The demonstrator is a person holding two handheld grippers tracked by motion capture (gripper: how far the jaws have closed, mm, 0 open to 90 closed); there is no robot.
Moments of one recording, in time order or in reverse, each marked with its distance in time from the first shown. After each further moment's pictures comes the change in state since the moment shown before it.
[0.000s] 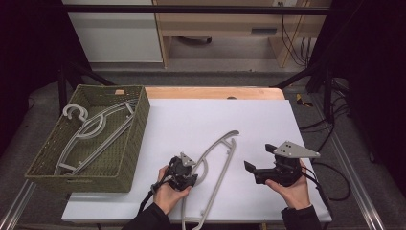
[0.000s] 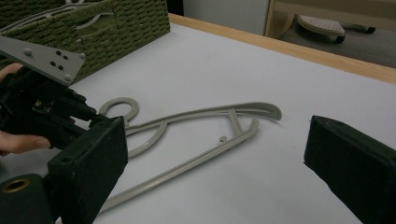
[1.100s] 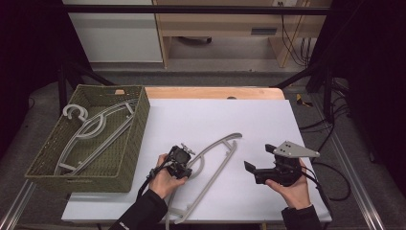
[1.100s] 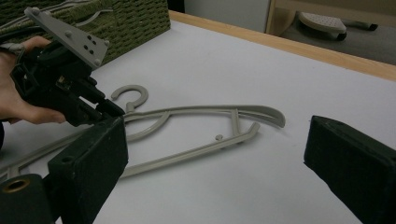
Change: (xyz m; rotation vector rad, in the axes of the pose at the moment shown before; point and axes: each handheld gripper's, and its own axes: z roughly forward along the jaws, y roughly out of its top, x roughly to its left) left arm 0.023 0.028 0.005 0.205 0.002 0.051; right arm -0.001 0.000 0.001 0.010 0.001 -0.001
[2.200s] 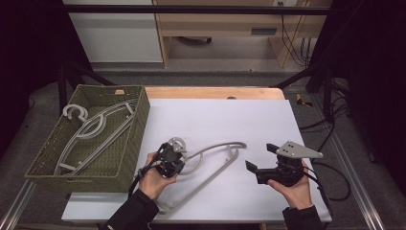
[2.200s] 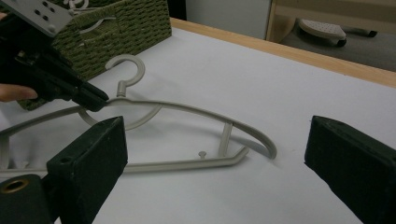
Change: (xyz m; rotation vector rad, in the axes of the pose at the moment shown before) left arm 0.011 -0.011 -0.047 -0.144 0.022 0.039; right arm -0.002 0.000 -0.004 -0.027 0.008 -0.001
